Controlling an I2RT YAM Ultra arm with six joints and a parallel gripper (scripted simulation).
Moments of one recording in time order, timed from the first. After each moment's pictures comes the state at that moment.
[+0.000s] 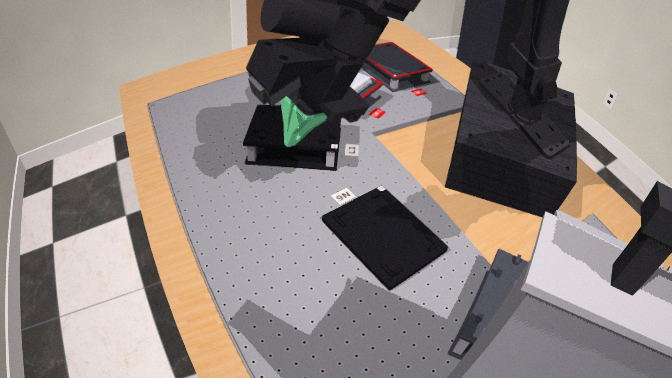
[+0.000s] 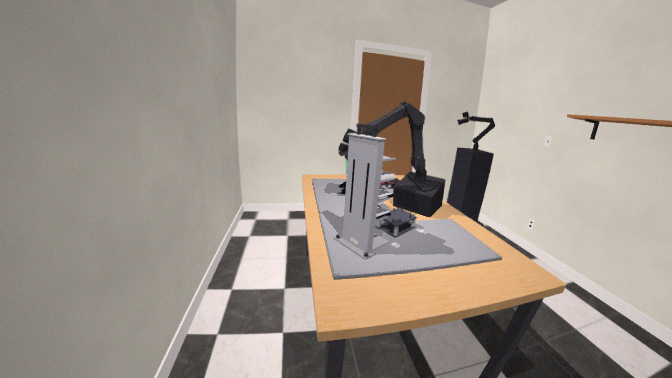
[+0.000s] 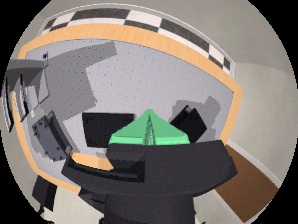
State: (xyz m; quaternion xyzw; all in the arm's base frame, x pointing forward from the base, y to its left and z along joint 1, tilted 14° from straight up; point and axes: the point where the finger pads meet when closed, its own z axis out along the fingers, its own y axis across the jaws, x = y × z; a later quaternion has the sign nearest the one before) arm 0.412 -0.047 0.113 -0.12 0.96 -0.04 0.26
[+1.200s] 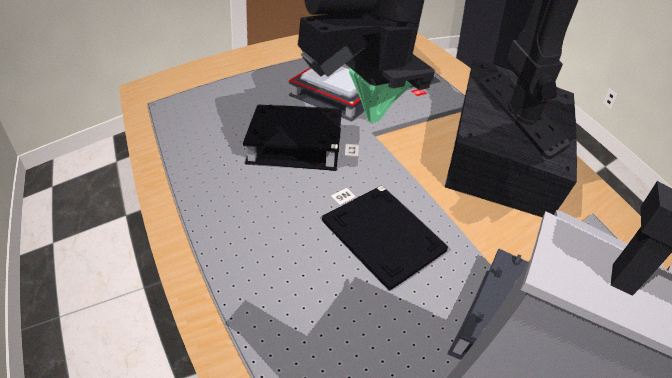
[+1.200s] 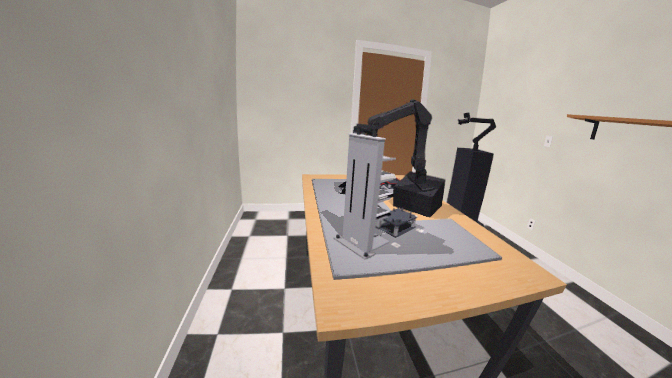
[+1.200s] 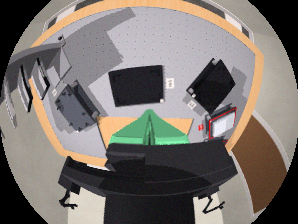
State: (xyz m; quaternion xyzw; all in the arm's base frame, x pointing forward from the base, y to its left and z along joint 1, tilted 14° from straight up) arm 0.312 -0.022 0.125 -0.03 0.99 0.06 0.12
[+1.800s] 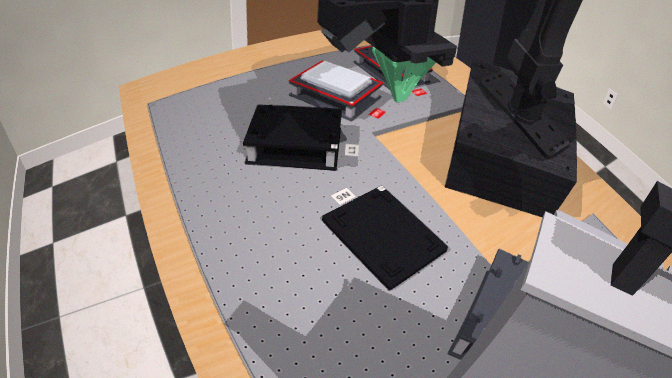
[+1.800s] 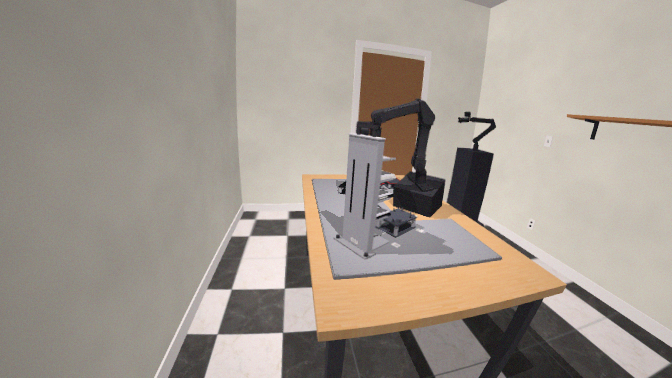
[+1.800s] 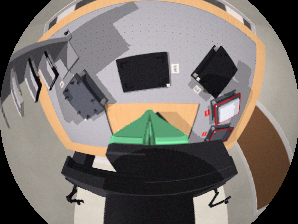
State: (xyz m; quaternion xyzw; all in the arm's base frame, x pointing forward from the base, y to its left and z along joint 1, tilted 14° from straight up) arm 0.279 -0.017 0.151 -0.01 0.99 0.08 0.09
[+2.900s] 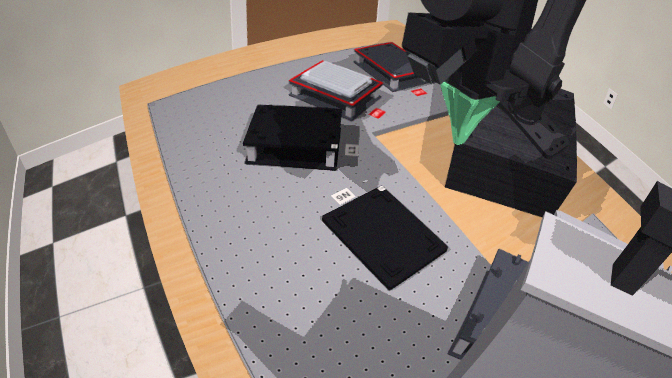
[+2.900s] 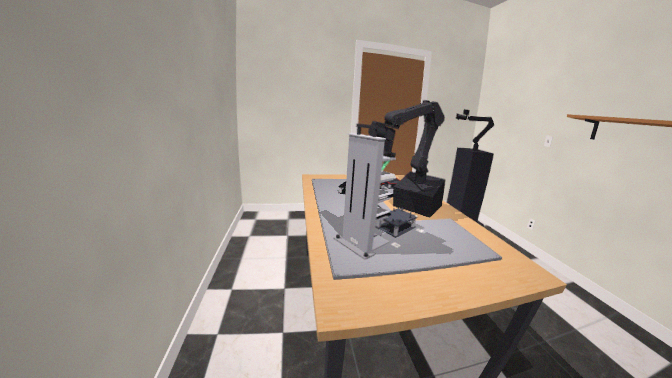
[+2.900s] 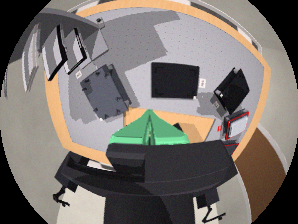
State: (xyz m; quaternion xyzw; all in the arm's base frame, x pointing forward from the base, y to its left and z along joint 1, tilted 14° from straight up) arm 0.260 0.077 0.162 -0.07 0.98 0.10 0.17
